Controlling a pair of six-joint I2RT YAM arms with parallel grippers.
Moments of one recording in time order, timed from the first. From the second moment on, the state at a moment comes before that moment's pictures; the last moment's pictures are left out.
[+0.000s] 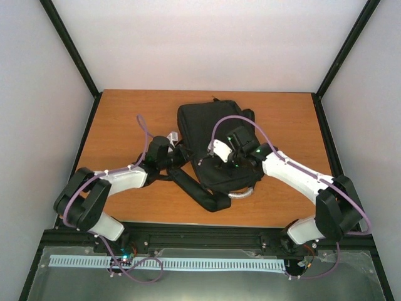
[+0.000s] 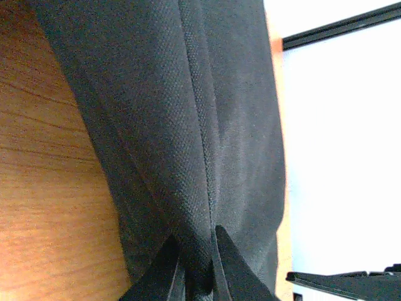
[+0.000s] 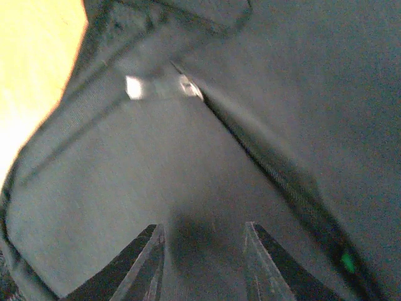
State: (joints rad) left arm -0.53 1.53 0.64 0.39 0.34 -1.07; right arm 0.62 1.45 0.98 -0.52 -0.26 -0.43
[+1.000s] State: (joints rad) left arm -0.59 1.30 0.59 0.23 0.28 -1.06; right arm 0.91 1.51 1.11 -0.43 0.05 -0.54
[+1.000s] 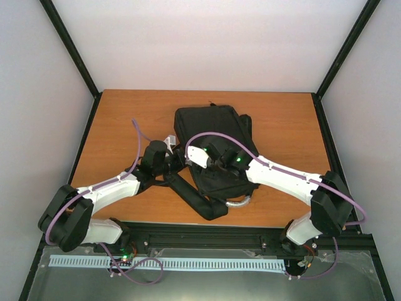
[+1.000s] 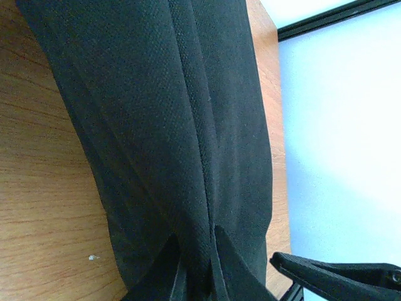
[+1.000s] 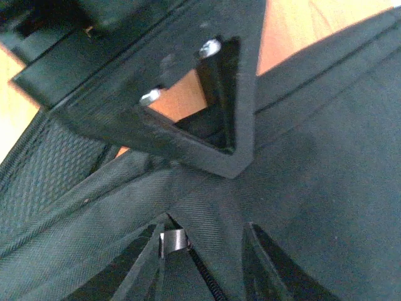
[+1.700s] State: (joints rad) left arm -0.60 1.28 0.59 0.20 0.25 -1.06; right arm 0.91 1.50 1.11 -0.44 0.03 -0.49
